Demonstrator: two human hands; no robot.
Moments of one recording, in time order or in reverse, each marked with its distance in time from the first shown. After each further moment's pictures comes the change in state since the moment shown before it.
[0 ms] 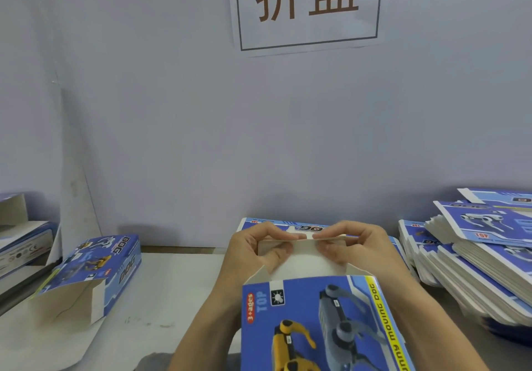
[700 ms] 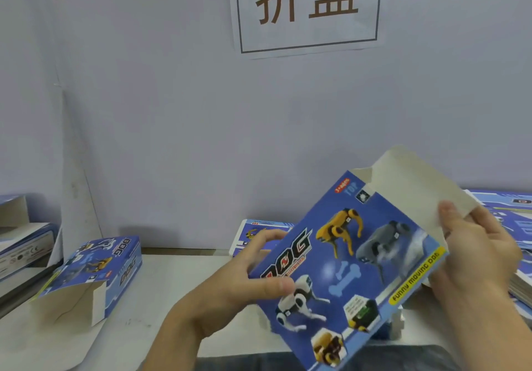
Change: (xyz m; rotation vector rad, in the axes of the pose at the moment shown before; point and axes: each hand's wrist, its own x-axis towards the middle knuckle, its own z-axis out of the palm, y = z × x) left_hand -0.011 -0.003 -0.027 -0.115 -0.477 -0.254; right_hand 0.002 -0.008 -0.057 0.722 0.758 -0.245
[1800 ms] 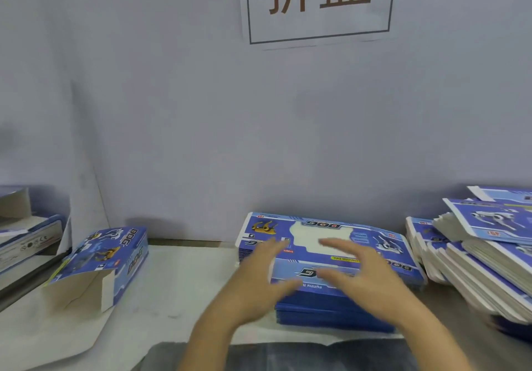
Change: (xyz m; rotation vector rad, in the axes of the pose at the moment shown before) left_hand 0.022 -0.044 0.002 0.719 0.350 -0.088; right_hand -0.030 0.068 -0.017 -1.322 -0.954 0.070
